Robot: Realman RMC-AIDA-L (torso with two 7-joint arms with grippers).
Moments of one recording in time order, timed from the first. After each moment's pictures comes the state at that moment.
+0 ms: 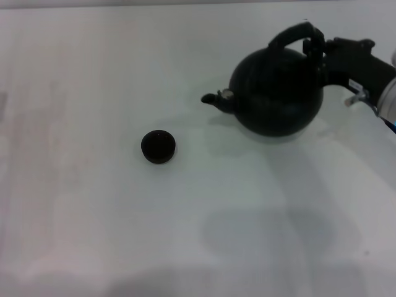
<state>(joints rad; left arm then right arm) -0.34 -2.07 -0.37 -0.10 -1.59 -1.26 2.66 0.00 2.02 -1.82 -1.28 -1.18 -0.31 1.39</state>
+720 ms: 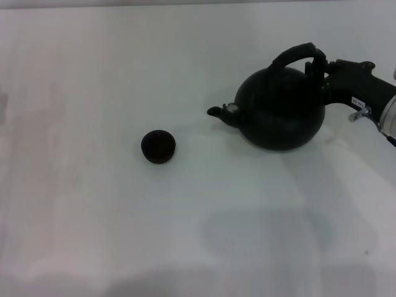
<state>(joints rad) -0.34 -2.07 -0.37 -0.10 -1.58 -1.26 2.66 0.03 2.02 -1.79 -1.16 -1.16 -0.36 1.39</state>
